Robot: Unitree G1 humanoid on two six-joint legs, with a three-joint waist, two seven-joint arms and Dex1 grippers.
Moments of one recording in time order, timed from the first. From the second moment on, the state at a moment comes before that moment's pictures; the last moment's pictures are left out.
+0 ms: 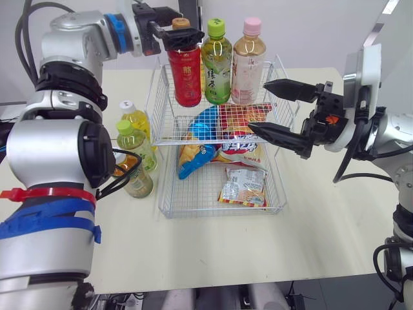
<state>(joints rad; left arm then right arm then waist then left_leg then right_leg) -1.70 0.58 0.10 1.28 -0.10 0.22 -1.18 -0.73 -0.73 -0.13 -0.50 0.88 0.79 0.70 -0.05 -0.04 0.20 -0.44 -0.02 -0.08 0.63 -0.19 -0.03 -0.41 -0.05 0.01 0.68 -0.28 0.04</state>
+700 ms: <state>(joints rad) -0.42 0.84 0.89 -0.25 -0.38 0.96 -0.95 -0.86 -0.65 0.03 -0.25 0.79 0.67 1.01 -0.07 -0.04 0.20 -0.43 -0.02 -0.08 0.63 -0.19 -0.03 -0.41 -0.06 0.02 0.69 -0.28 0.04</state>
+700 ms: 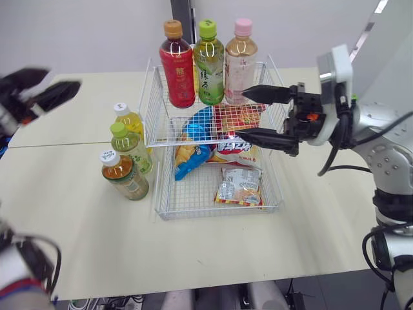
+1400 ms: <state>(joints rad) 0.33 0.50 1.32 -0.87 -0.97 1.11 -0.73 -0.87 -0.61 0.12 -0.17 0.69 0.59 1.21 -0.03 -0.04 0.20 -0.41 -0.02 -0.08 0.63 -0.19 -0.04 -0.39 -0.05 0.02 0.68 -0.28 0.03</state>
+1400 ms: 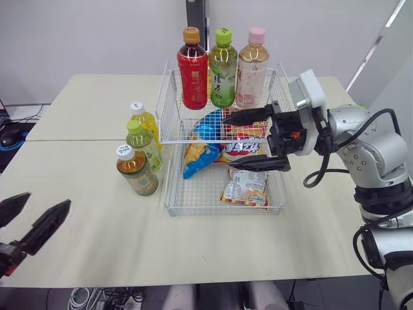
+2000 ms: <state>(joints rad) 0.12 0.48 0.62 -0.63 -0.64 0.66 -0.51 -0.88 -0.58 0.02 -0.24 0.73 0.67 1.05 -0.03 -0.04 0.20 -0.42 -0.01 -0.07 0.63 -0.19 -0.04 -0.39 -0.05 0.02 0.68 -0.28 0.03</state>
